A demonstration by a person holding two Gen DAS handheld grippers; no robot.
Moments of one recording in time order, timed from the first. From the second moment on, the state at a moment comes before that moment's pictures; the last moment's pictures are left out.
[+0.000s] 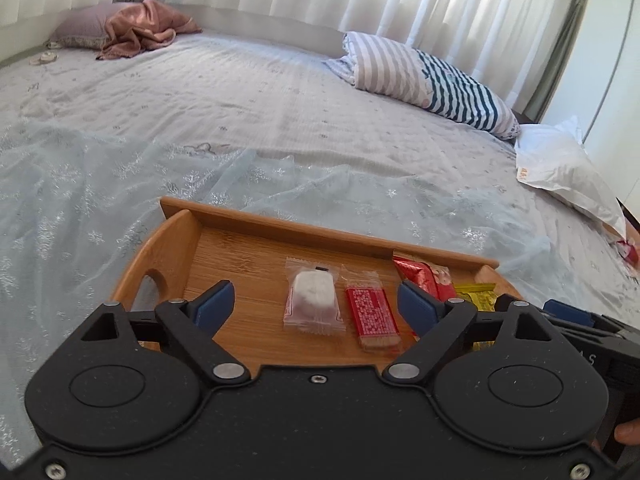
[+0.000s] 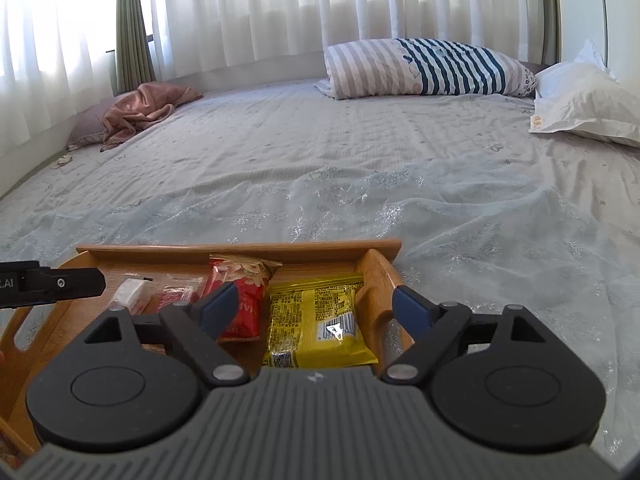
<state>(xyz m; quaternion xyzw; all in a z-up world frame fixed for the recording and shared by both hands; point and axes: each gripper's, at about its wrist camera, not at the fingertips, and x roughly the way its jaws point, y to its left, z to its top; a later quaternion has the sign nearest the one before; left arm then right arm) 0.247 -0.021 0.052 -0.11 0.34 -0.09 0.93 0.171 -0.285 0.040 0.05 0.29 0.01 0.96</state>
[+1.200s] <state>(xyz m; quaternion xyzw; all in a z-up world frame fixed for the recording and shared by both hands) 0.078 0.006 0.081 -0.07 0.27 -0.12 0.95 0.048 -0.264 0.057 0.03 0.23 0.05 0.97</state>
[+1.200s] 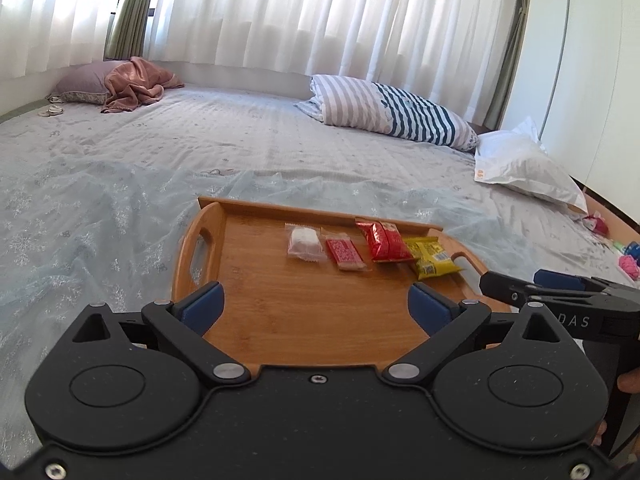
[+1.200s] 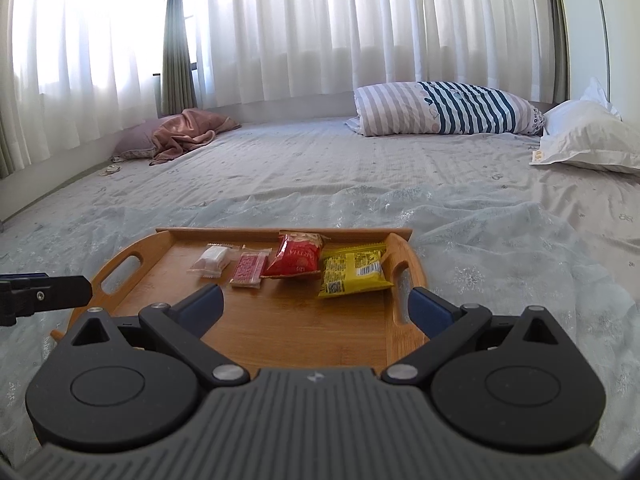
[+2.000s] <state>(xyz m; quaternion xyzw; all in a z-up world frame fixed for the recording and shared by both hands) 0.025 0.012 0.050 -0.02 0.25 -0.10 0.96 -0.007 -0.239 0.021 0.00 0.23 0.06 0.97</state>
